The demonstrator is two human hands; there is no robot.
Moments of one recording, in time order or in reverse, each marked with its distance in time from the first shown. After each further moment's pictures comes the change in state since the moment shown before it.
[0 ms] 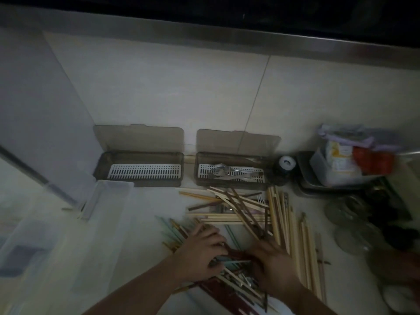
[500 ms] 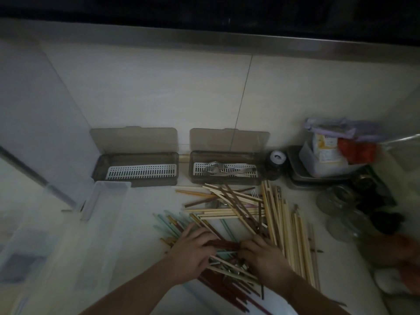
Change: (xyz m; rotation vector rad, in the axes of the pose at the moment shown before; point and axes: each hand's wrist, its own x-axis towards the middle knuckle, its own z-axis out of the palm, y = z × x) left_hand -0.028 0.006 0.004 0.025 0.041 -0.023; right_hand -0.005 -0.011 -0.009 -0.214 -0.061 -0.308
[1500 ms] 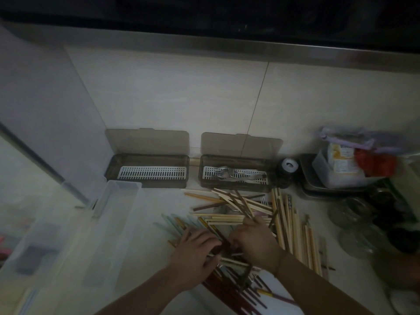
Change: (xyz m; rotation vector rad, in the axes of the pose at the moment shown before) left_hand 0.001 0.012 -0.009 -0.074 0.132 -0.249; right_hand 0.080 0.001 -0.024 -0.138 -0.176 -0.031
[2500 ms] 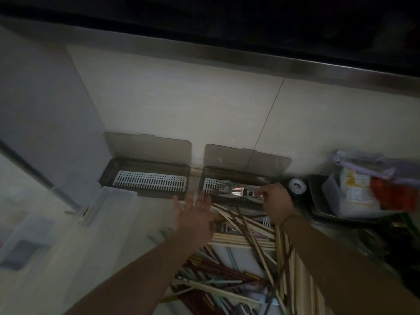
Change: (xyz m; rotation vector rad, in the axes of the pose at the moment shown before) left_hand 0.121 -0.012 -0.051 0.305 -0.380 -0.509; right_hand 0.088 0.125 -0.039 0.386 0.144 0.567
